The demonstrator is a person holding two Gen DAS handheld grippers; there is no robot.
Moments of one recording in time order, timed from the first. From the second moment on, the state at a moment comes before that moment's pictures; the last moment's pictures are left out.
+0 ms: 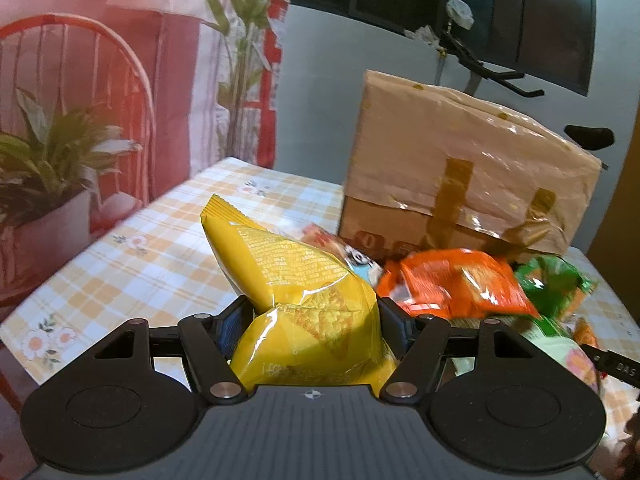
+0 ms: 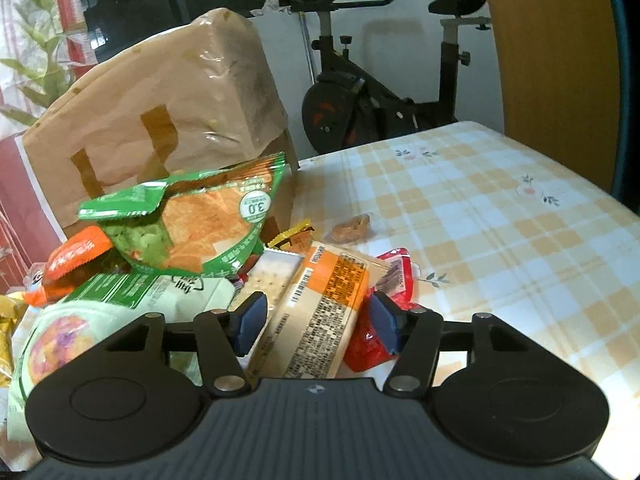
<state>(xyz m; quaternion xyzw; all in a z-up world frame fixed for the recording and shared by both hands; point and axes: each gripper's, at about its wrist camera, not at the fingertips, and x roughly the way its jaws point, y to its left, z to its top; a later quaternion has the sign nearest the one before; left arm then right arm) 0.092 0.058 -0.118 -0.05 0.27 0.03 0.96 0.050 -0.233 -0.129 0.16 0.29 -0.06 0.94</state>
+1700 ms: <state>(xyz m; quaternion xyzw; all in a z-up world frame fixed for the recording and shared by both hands) 0.096 0.046 -0.063 -0.03 0.19 -0.04 0.98 0.032 -0.241 -0.079 0.15 0.21 -0.06 0.96</state>
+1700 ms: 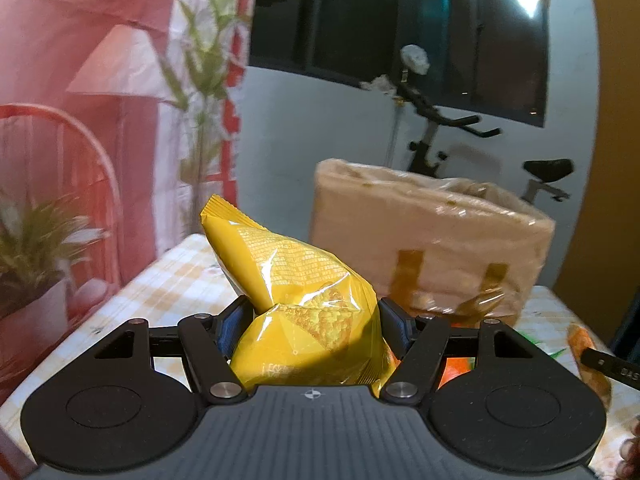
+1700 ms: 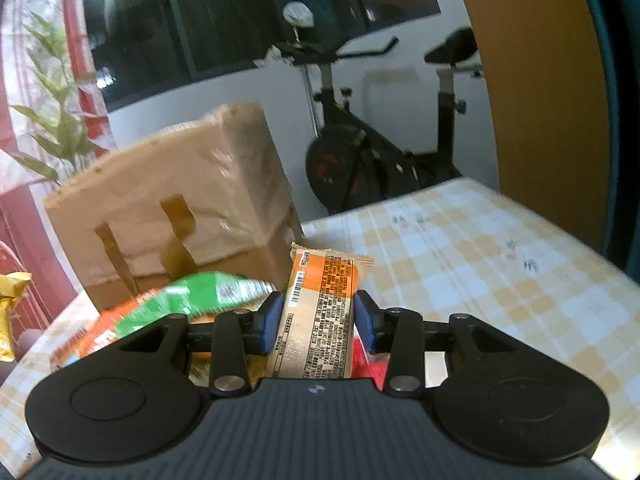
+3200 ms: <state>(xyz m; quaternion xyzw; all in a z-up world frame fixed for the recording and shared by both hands) 0.192 -0.001 0.009 -0.04 0.11 -0.11 0.99 0.139 -0.228 0.040 0.05 0.08 0.05 0.99</state>
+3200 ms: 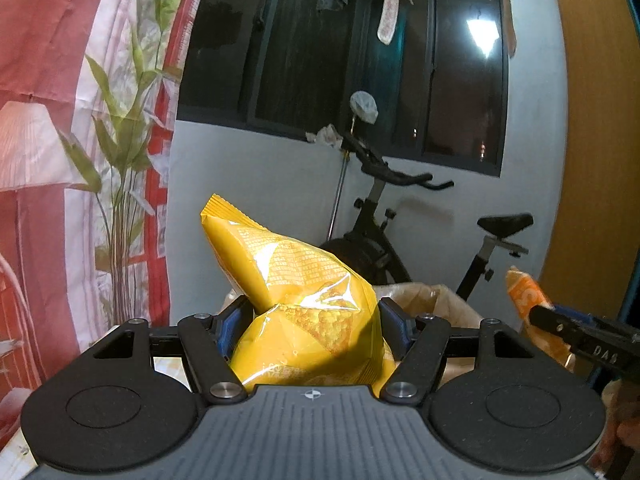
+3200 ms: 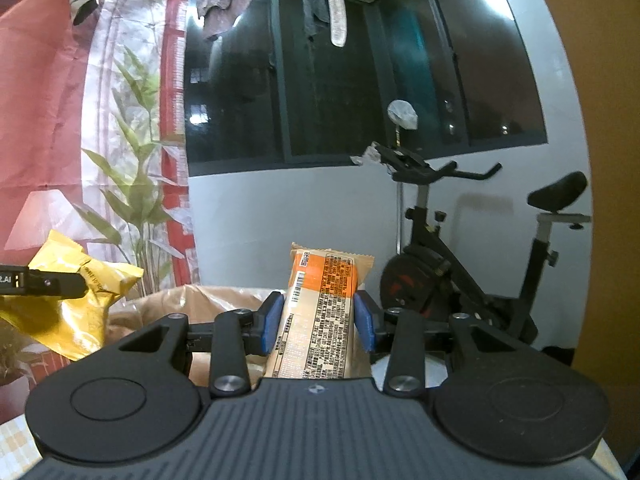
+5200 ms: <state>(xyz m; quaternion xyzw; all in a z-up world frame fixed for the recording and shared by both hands) 0.204 0.030 -0.019 0.00 0.22 -0.07 0.97 0.152 -0.225 0.028 0.01 0.19 0.06 0.98</state>
